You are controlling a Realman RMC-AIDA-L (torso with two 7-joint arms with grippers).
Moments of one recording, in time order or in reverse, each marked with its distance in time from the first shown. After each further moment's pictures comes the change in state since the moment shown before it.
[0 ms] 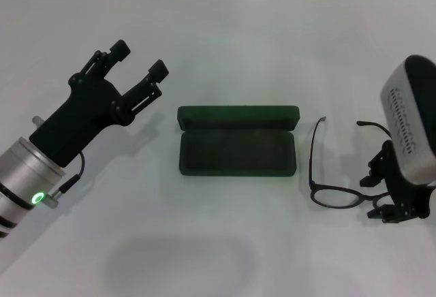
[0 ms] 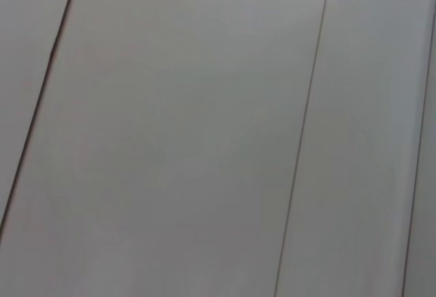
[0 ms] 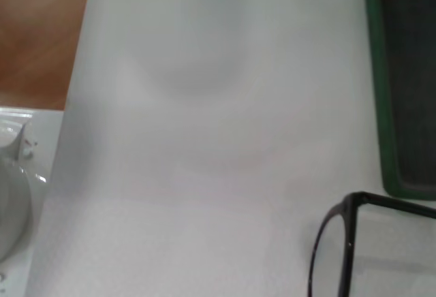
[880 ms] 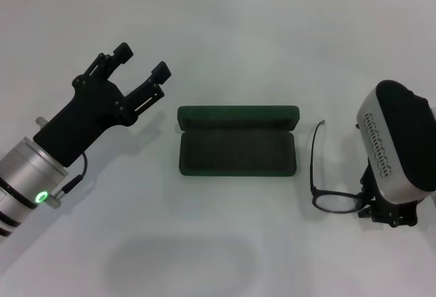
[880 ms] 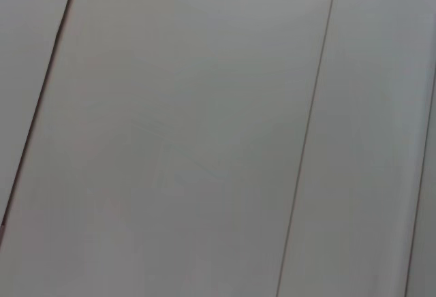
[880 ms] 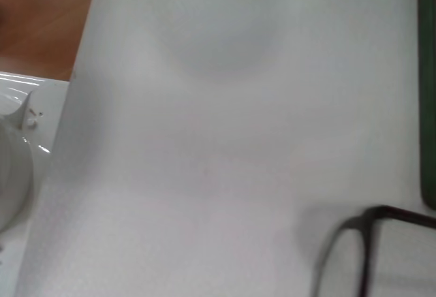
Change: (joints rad) left arm -0.014 -0.002 0.000 -0.018 -0.001 -0.022 0.000; right arm 0.015 0.003 -0.108 0.059 -0.019 0.083 -0.002
